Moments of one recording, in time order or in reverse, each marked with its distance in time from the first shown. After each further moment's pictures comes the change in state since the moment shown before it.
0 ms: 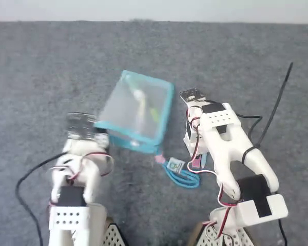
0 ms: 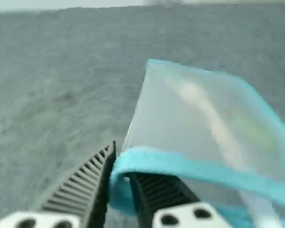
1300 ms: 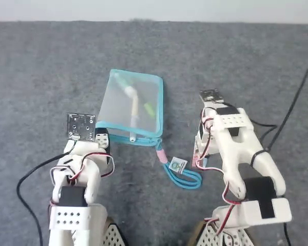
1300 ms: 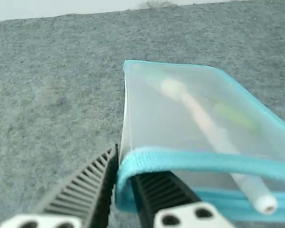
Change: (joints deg) left arm 4.1 0.0 0.4 0.0 -1.4; right arm 7.0 -1.2 4.7 -4.8 -3.5
